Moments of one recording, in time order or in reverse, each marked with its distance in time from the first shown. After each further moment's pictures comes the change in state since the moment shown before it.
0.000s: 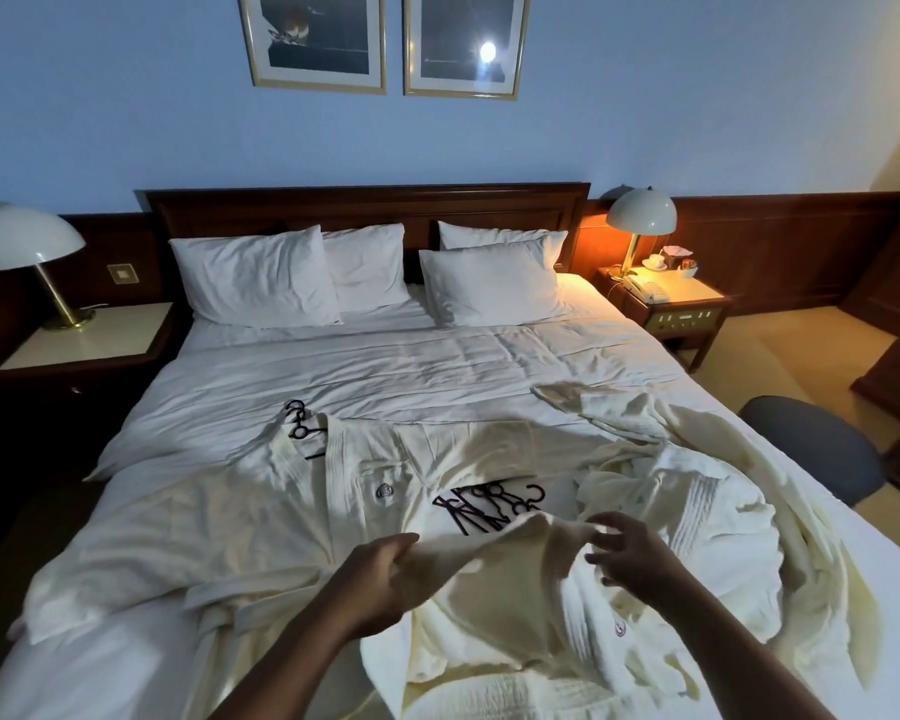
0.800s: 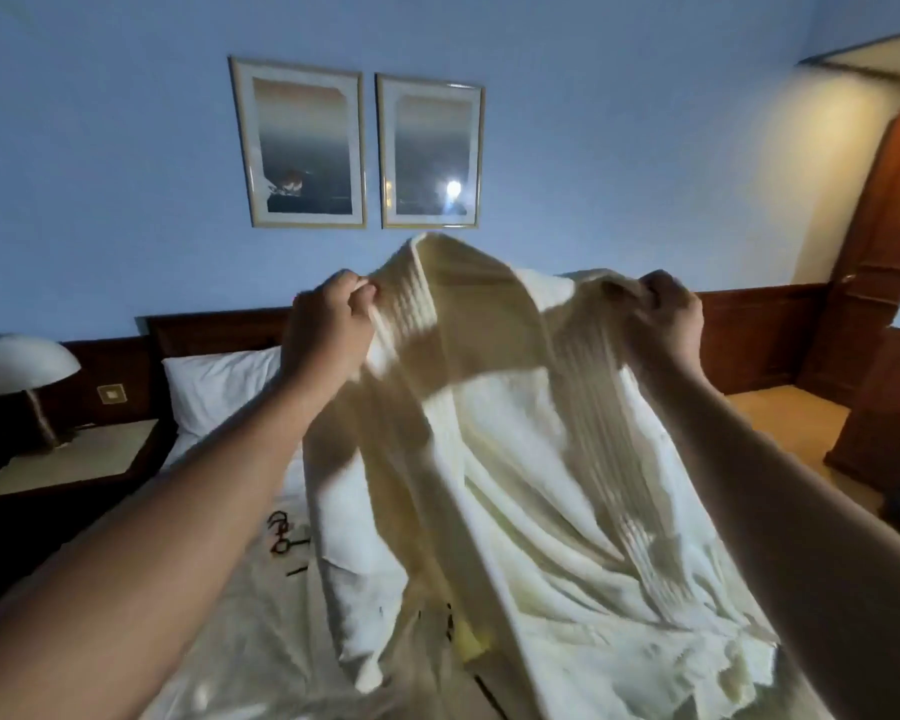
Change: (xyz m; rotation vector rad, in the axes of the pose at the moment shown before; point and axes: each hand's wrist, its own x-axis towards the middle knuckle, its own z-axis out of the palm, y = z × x) left_hand 0.015 0.240 -0.273 0.052 1.079 0.478; right_hand -0.070 -0.294 -0.141 0.194 0.902 -0.812
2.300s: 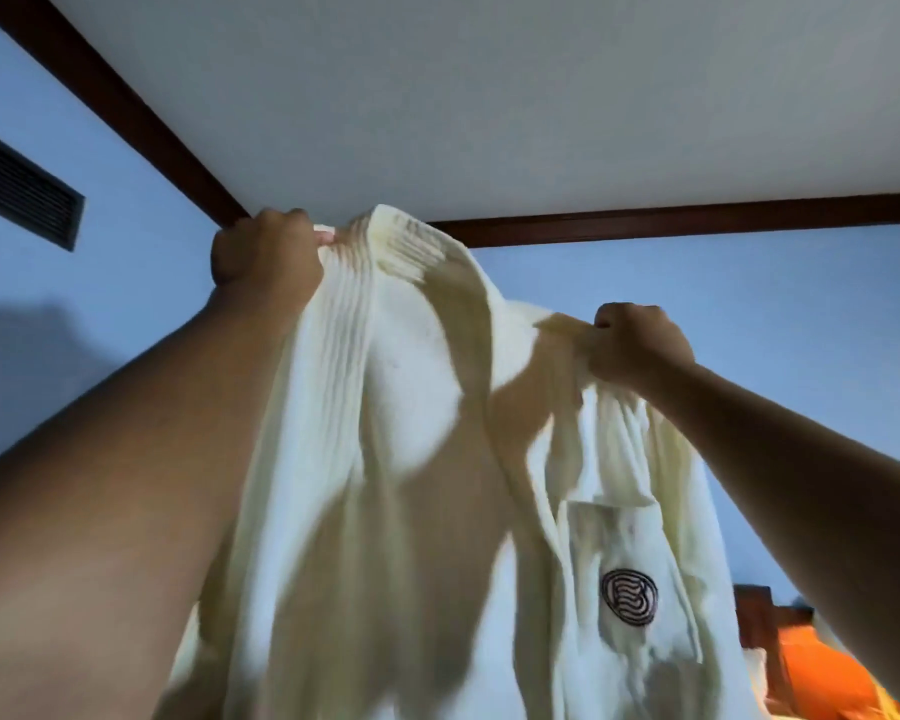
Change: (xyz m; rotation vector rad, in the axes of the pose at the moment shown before) left_hand 0.204 0.142 -0.395 0.964 0.614 0.100; right_hand 0.107 -0.341 0.025 -0.215 -0.062 -0.448
